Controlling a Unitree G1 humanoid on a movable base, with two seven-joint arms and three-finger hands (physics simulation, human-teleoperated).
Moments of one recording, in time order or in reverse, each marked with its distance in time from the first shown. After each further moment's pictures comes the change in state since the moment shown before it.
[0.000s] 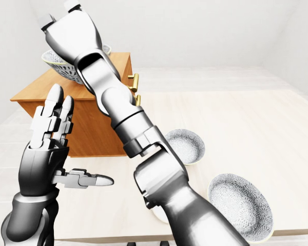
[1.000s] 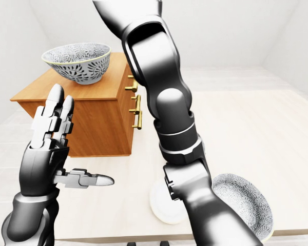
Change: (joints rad) left arm 0.000 0.001 -0.005 0.000 0.013 0.000 0.003; right arm 0.174 -0.200 -0.075 -0.684 -0.015 -0.086 0.457
